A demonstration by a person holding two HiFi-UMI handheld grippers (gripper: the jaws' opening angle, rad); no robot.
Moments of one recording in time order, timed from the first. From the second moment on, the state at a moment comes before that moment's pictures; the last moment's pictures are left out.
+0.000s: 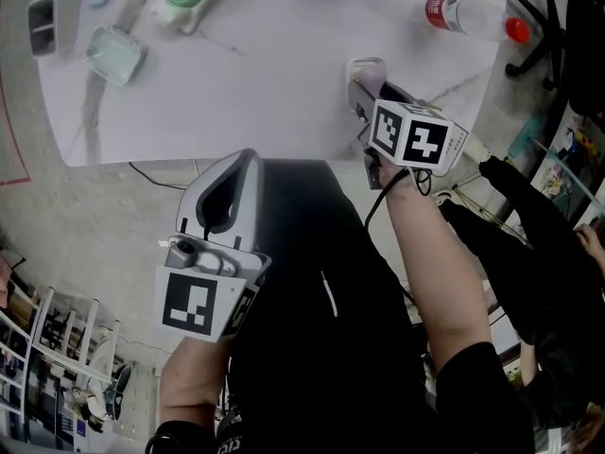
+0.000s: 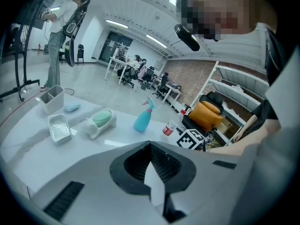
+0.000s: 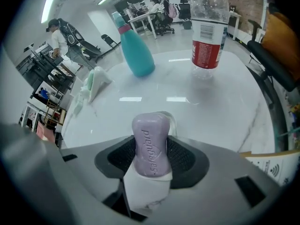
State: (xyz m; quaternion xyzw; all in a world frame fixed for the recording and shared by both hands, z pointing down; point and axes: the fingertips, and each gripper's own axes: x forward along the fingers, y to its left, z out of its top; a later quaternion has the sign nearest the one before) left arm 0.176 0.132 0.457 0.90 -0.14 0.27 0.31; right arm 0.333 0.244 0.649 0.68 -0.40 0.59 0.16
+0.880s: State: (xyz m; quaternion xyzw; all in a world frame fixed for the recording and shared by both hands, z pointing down) left arm 0.176 0.117 0.384 0.92 -0.15 0.26 0.26; right arm 0.324 0.252 0.547 0.71 -0.47 0.51 0.12
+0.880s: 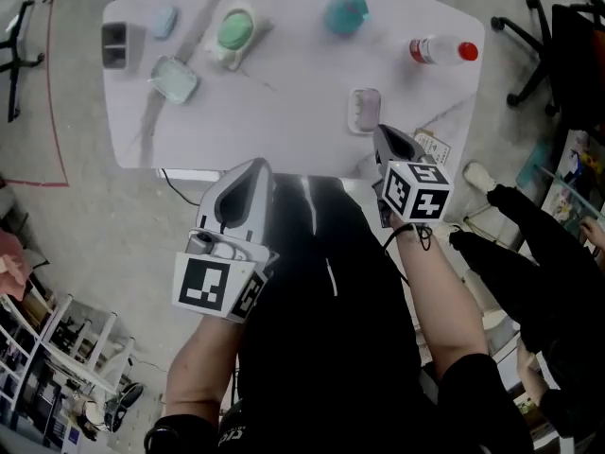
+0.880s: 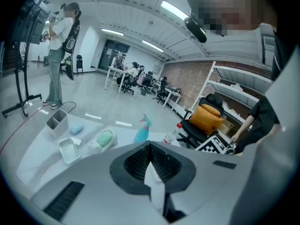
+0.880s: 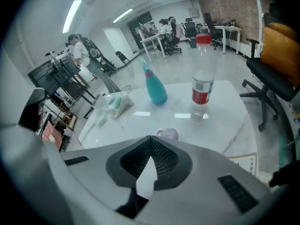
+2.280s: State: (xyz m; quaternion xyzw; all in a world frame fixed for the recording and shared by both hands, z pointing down) left arm 0.025 0.158 0.024 0.99 -0.05 0.04 0.10; right arm 0.129 0.317 0.036 0.83 -0.55 0.09 0.03
